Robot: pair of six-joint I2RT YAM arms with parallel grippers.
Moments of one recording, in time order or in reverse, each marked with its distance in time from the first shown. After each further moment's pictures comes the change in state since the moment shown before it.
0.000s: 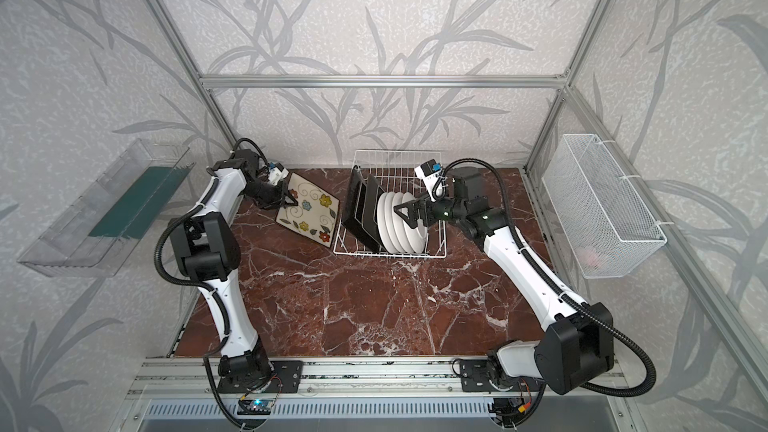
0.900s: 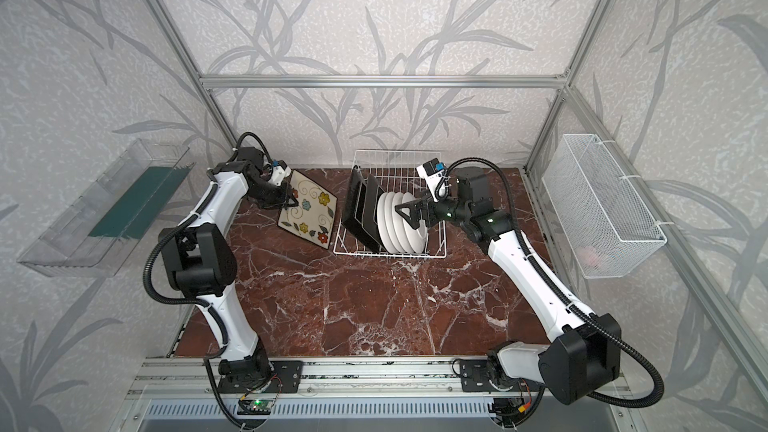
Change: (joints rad) left arm -0.064 -0.176 -0.150 0.087 -0.110 -0.004; right arm 0.000 -0.053 0.000 -0.009 0.000 -0.015
